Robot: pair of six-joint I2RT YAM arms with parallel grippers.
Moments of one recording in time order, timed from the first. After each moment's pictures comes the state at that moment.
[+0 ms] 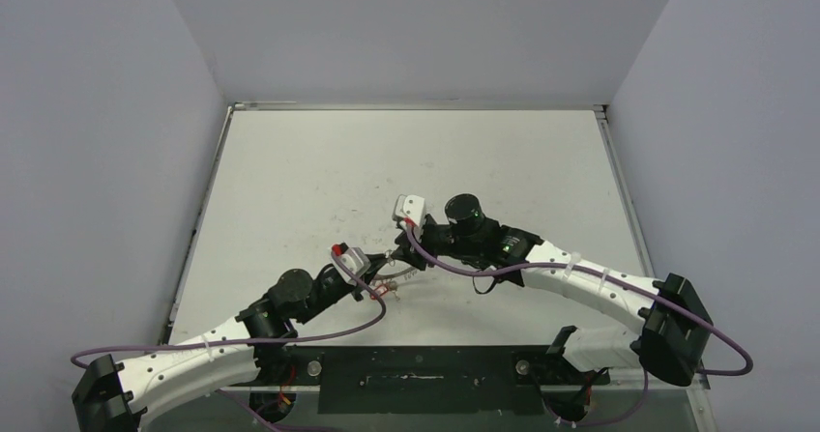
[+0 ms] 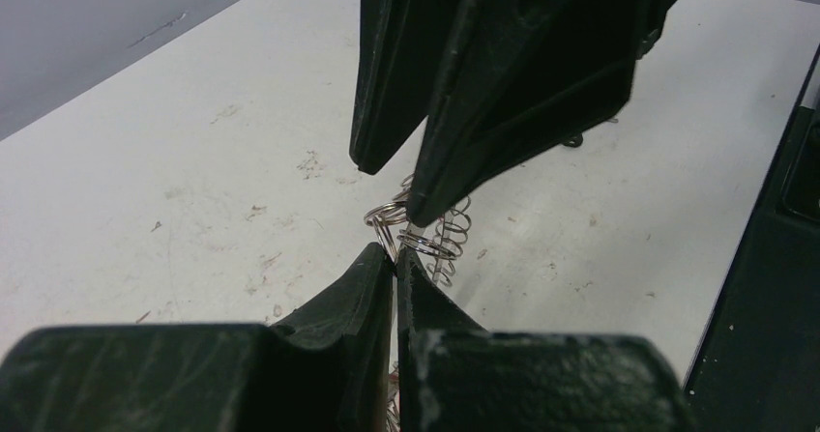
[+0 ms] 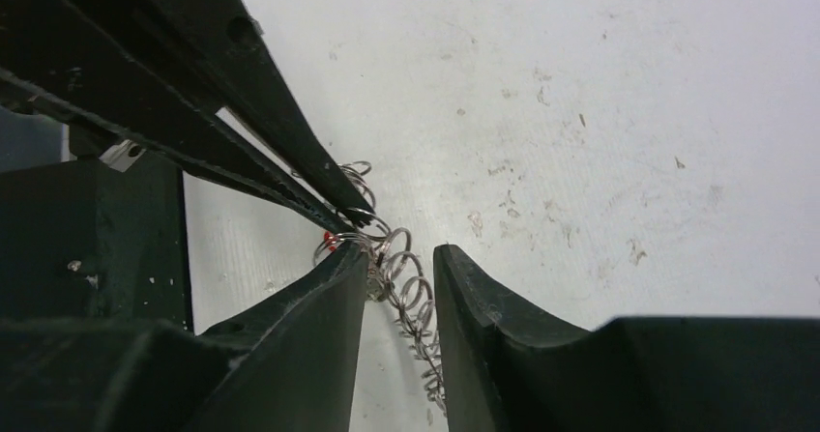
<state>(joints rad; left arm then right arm) -1.00 0.60 0.23 0.35 -0.10 0.06 0.91 1.26 0.86 -0.02 -0.42 -0.23</state>
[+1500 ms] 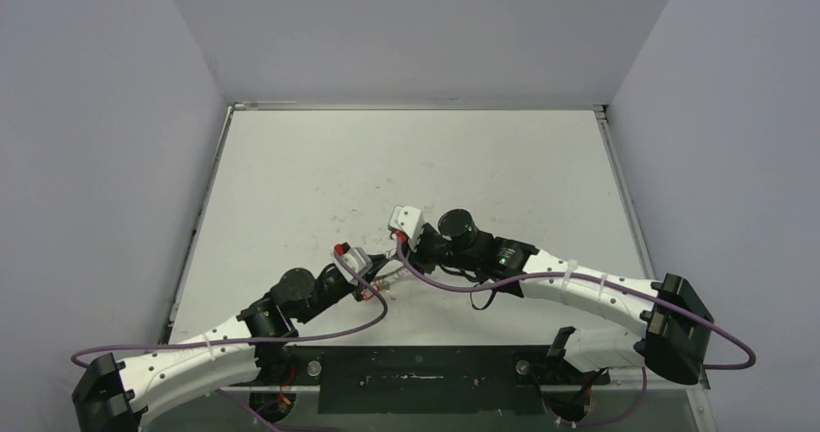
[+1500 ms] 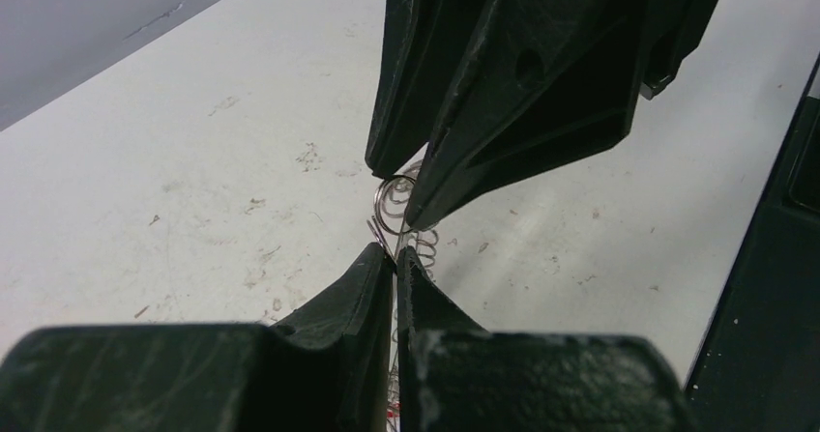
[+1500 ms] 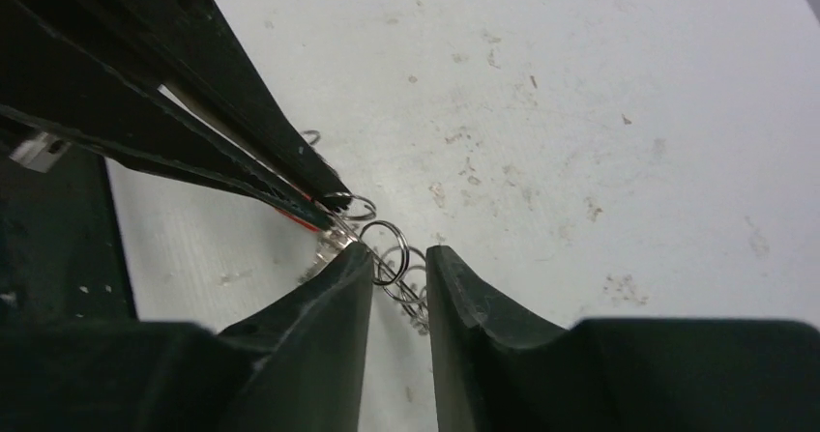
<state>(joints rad) -1.00 0.61 0.23 0.34 -0.09 0.06 1.00 1.26 0.83 -0.01 -0.18 -0.25</state>
